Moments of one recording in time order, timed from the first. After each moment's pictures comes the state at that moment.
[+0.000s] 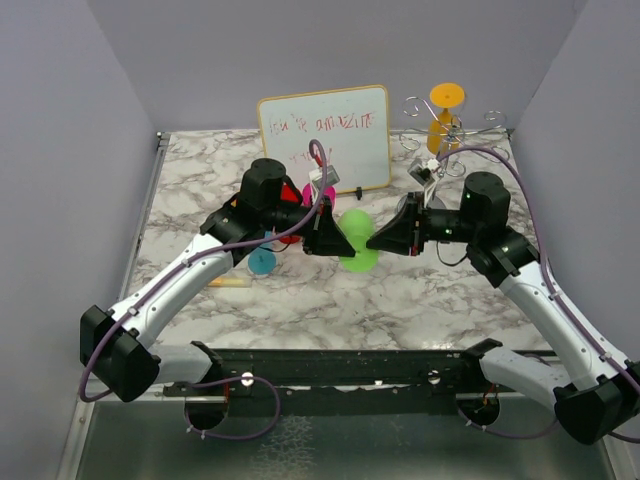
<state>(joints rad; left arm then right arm) -0.63 1.28 1.16 -0.23 1.00 -0.36 0.43 1.02 1.00 -0.22 -0.94 0.39</state>
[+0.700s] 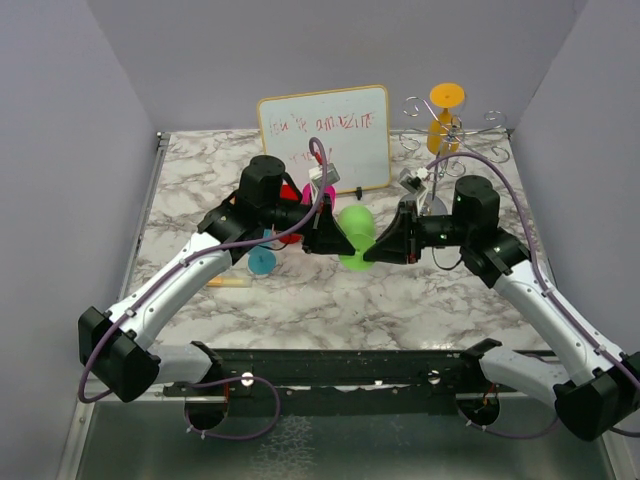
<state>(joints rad) -0.64 1.27 1.20 -0.27 1.00 -0.31 0.46 1.04 0.97 -0.21 -1.04 0.36</state>
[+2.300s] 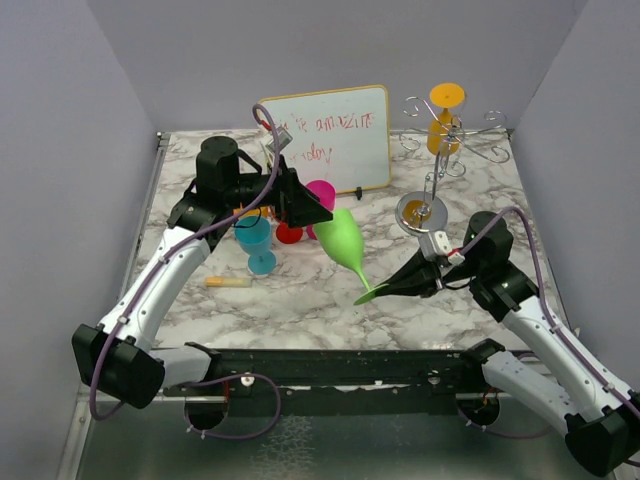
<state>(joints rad) -0.38 1.24 1.22 -0.19 0.95 -0.43 0.46 0.81 0.70 -0.06 -1.32 -0.29</state>
